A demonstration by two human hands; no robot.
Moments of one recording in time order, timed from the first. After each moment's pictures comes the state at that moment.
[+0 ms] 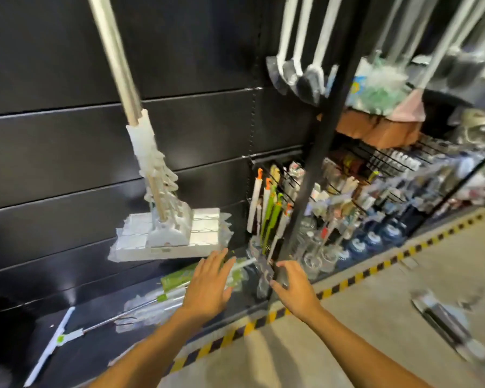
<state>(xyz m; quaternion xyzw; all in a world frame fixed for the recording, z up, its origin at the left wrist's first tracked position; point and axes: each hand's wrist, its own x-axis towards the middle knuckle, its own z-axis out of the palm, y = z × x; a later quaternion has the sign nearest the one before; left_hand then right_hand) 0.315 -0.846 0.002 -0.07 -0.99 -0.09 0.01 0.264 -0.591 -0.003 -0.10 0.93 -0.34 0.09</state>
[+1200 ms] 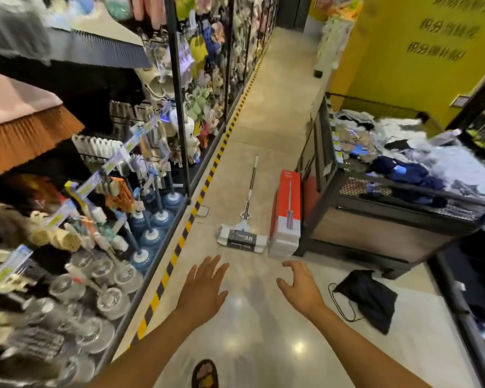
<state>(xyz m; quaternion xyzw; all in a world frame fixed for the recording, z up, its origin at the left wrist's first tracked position) 0.187 -0.206 -0.046 -0.52 -0.84 -0.06 -0.12 0.386 -0.002 -0.004 0.41 0.85 -0.33 -0.05</state>
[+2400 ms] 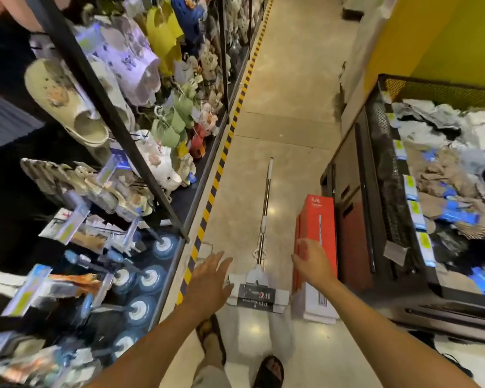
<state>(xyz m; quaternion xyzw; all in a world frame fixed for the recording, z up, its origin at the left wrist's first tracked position) -0.213 0.241 -0.087 -0.48 -0.85 -0.06 -0.22 -0.029 0.486 -0.077 0.46 0.80 -0.38 -0.02</state>
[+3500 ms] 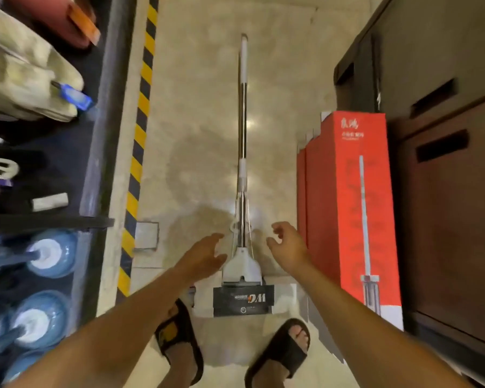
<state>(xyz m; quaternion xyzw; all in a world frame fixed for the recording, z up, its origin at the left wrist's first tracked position) -0.349 0.498 -0.593 -0.34 -0.77 -0.06 -0.54 -0.164 0.642 -0.555 0.58 0.65 -0.47 0.09</state>
